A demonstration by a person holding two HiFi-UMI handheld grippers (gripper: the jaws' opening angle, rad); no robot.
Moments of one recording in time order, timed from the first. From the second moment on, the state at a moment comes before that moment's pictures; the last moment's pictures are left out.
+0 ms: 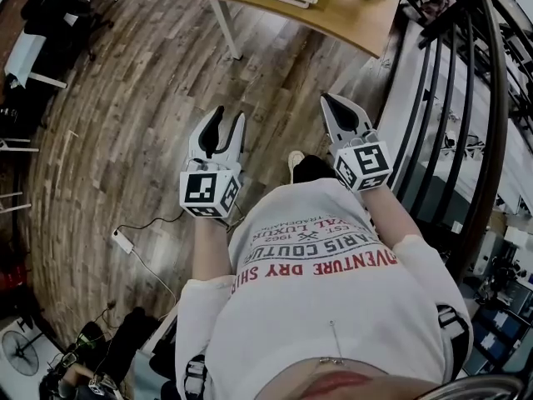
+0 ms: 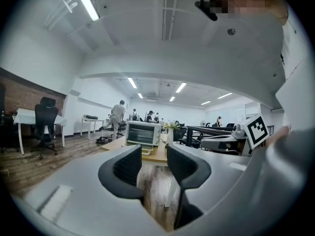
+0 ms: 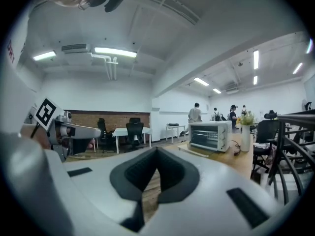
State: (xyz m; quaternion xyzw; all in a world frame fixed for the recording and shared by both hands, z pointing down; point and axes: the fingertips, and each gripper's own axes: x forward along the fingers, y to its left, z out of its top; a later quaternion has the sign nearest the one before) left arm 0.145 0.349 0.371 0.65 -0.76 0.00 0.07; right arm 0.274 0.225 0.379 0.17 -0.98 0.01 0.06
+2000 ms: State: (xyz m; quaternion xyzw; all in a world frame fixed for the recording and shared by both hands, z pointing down) left arm -0.171 -0.087 0.432 0.80 -0.57 0.10 0.12; right arm -0.027 -0.134 0.423 0.36 -0.93 0.06 0.11
